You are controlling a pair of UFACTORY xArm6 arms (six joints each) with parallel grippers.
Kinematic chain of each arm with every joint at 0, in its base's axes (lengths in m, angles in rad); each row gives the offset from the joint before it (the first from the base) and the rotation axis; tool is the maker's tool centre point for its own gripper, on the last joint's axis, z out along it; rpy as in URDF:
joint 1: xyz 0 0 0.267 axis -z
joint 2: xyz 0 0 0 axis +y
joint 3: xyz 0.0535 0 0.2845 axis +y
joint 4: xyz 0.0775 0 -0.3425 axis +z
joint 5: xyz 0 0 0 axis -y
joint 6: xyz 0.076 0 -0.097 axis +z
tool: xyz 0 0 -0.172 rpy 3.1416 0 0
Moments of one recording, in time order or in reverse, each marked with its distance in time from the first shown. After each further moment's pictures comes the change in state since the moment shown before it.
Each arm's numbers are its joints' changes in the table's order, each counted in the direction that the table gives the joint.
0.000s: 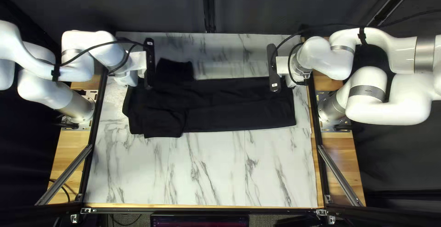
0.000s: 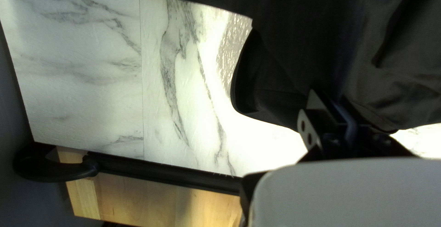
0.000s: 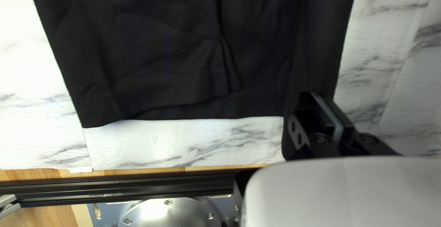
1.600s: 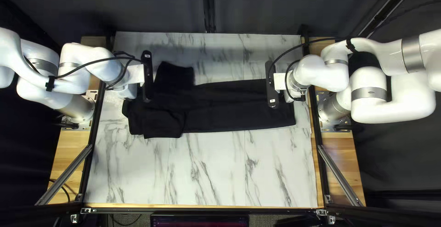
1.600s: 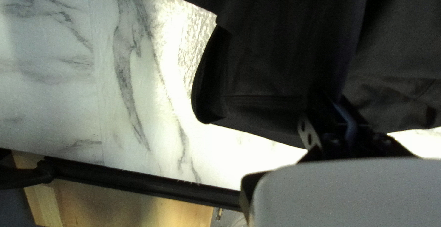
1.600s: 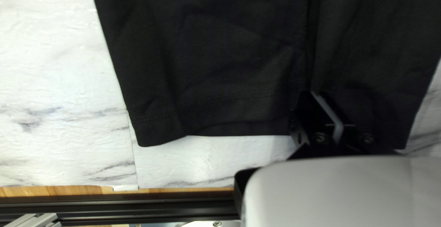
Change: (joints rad) left arm 0.169 -0.018 0.068 -0.004 0.051 0.182; right arm -0.194 0.134 0.058 -0.027 0.146 -0.186
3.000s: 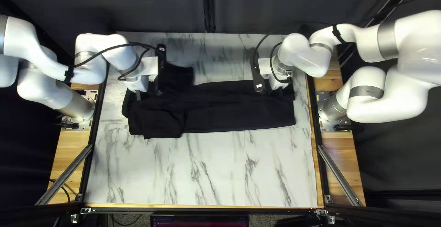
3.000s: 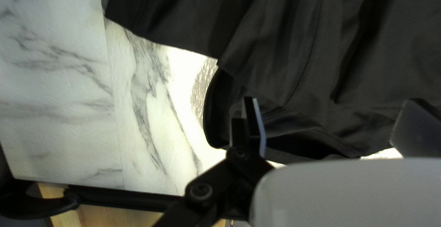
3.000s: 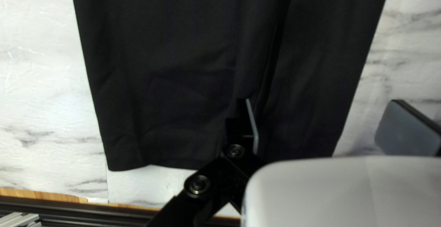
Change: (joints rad) left arm -0.094 0.184 -0.161 0.071 0.001 -0.164; right arm 0.170 0.296 -0.240 -0.177 0.097 0.400
